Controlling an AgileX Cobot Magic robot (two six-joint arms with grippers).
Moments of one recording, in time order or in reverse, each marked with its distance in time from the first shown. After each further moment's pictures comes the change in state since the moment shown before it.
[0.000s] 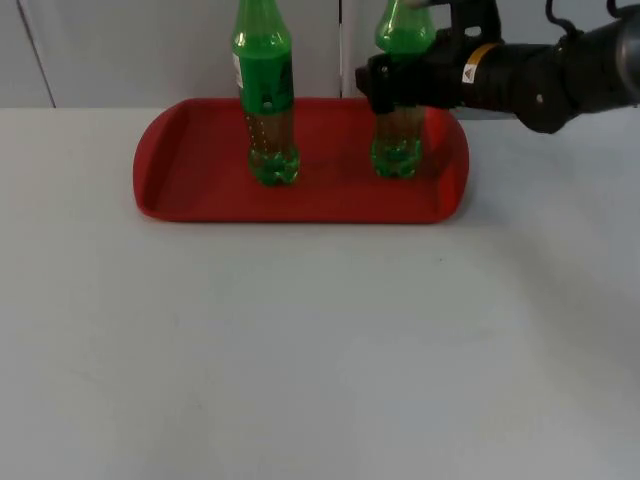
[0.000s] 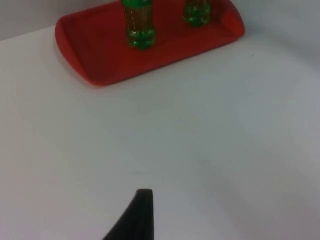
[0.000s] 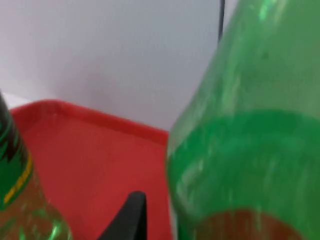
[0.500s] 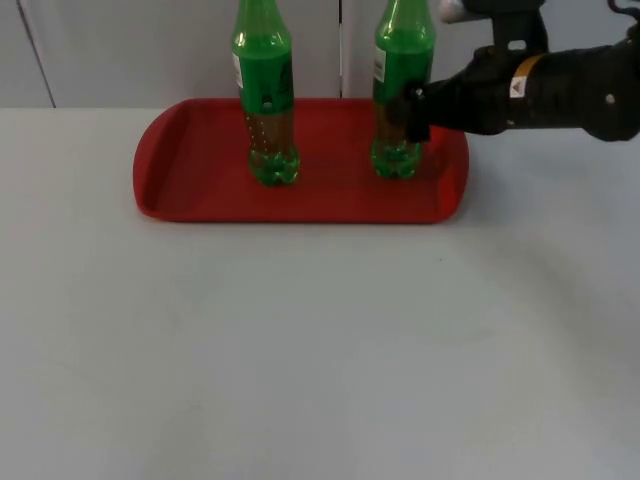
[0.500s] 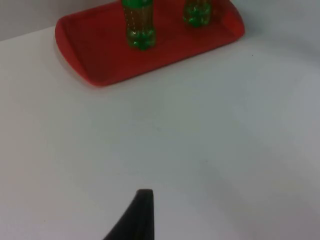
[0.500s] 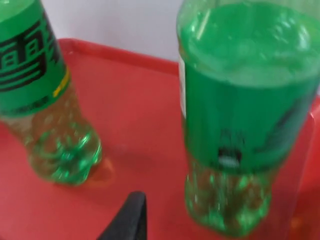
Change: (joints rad) right arm 0.000 -0.255 0.400 0.000 -0.008 0.021; left arm 0.000 0.000 0.000 0.000 0.000 0.000
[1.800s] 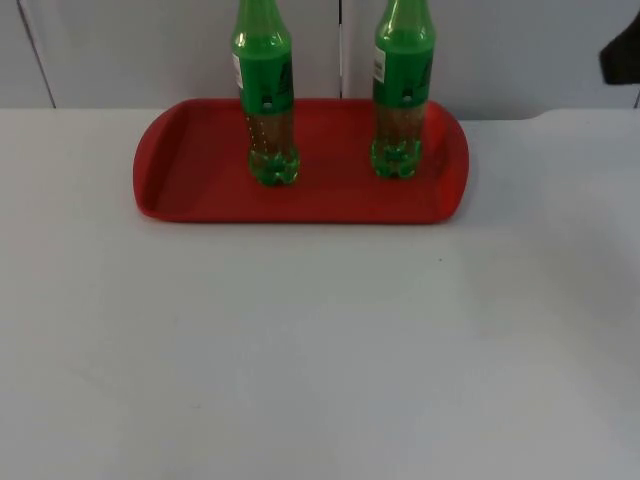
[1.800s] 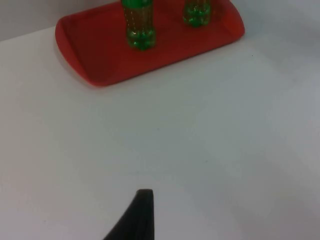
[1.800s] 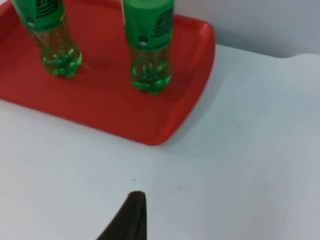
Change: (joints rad) right arm 0.000 -0.933 0.539 -0.002 0.576 0.006; left arm 0.000 0.000 0.000 0.000 0.000 0.000
